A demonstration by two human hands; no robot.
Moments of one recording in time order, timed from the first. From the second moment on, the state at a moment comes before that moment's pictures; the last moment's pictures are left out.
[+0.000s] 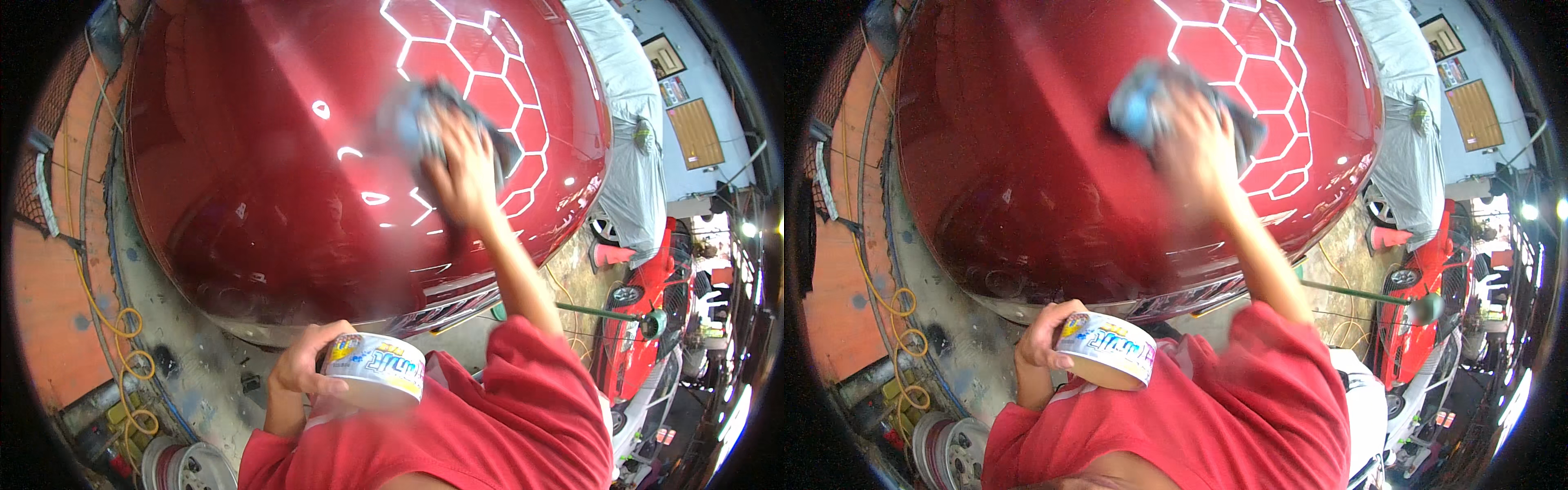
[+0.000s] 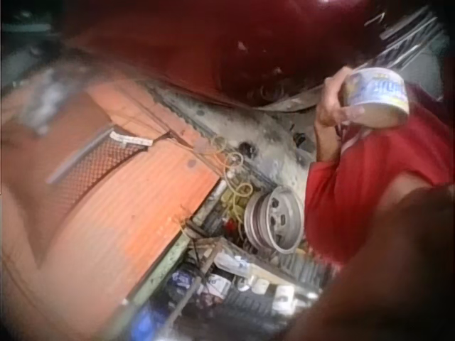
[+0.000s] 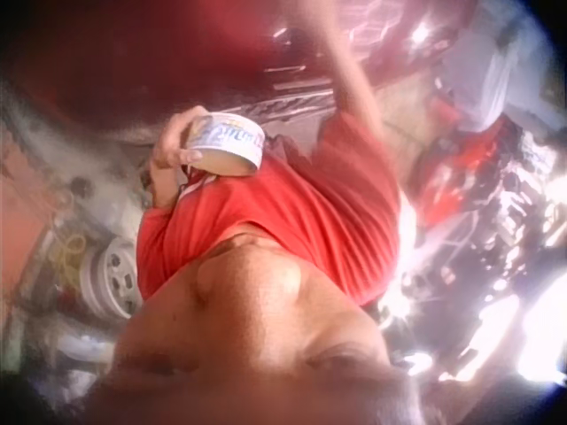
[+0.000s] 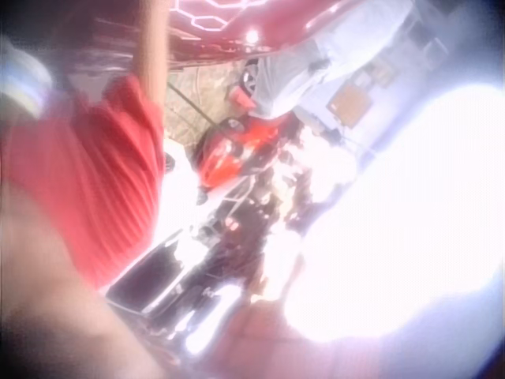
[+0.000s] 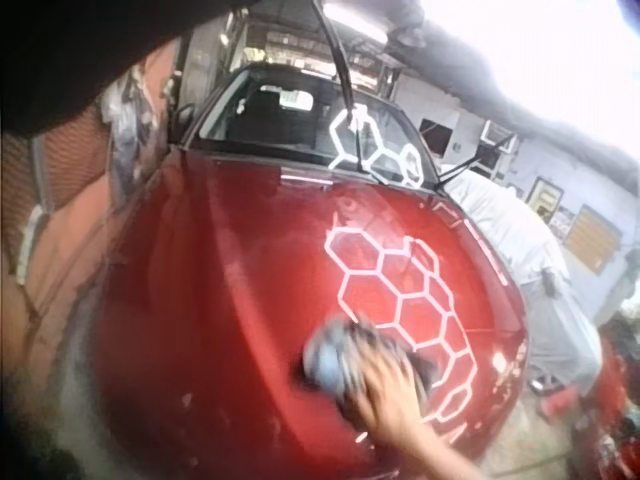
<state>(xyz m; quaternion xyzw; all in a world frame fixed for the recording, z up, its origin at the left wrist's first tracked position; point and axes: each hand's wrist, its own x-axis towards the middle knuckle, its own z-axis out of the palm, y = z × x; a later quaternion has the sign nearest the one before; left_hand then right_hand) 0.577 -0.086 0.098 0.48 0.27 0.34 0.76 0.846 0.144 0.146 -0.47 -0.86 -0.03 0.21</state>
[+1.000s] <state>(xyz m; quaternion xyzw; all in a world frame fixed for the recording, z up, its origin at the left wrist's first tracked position) 0.691 -0.083 0.161 0.53 0.35 0.38 0.67 1.026 0.177 0.070 -0.82 -0.44 -0.21 0.31</state>
